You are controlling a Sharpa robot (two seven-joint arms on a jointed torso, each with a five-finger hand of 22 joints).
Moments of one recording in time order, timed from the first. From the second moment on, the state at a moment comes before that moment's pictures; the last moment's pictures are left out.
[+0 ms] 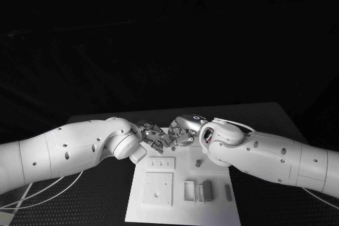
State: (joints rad) left arm 1.34 -0.67 -0.18 1.45 -0.42 -0.24 -0.35; left_hand 1.37 -0.13 0.15 0.25 0.51 1.04 0.10 0.36 0.45 1.32 0.03 0.12 0.51 1.16 0.00 0.39 1.06 0.03 1.12 -0.09 0.19 0.83; right arm 1.21 -0.55 -0.07 1.41 -1.54 -0.25 -0.20; right_hand 1.06 -0.07 0.53 -0.29 0.04 1.02 0.04 0.32 0.64 1.11 -0.04 1.14 1.07 1.29 -0.14 1.44 1.02 0.25 1.20 -0.05 0.91 1.31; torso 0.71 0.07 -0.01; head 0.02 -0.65
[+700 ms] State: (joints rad) left arm 1.33 -0.67 -0.18 1.44 -0.39 -0.25 -0.35; left_hand 1.38 -0.07 0.17 0.15 0.53 1.05 0.09 0.37 0.47 1.33 0.03 0.13 0.55 1.16 0.00 0.40 1.10 0.02 1.12 -0.09 0.18 0.85; right arm 1.21 -0.55 -0.07 1.41 -1.54 -0.25 -0.20; right_hand 1.05 -0.06 0.53 -0.29 0.04 1.02 0.04 0.32 0.65 1.12 -0.04 1.14 1.07 1.29 -0.14 1.44 1.02 0.25 1.20 -0.05 0.91 1.31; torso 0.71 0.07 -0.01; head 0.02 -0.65
